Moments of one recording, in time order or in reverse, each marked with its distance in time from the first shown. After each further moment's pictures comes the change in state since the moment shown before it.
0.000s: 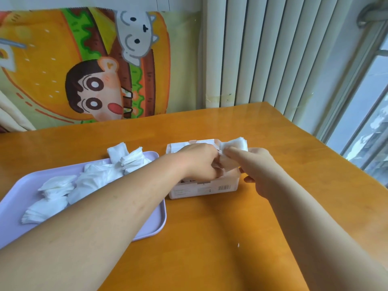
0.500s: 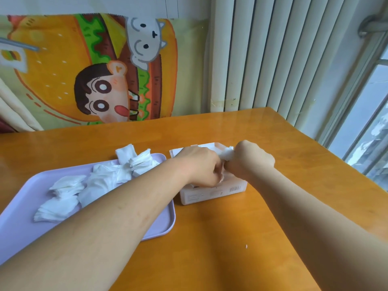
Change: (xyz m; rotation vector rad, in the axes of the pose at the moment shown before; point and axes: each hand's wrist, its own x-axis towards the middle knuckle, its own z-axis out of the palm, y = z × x) left_hand -0.024 -0.003 -0.005 0.246 0.103 0.043; right_hand 0.017 -0.024 0.029 -1.039 0.184 -0.162
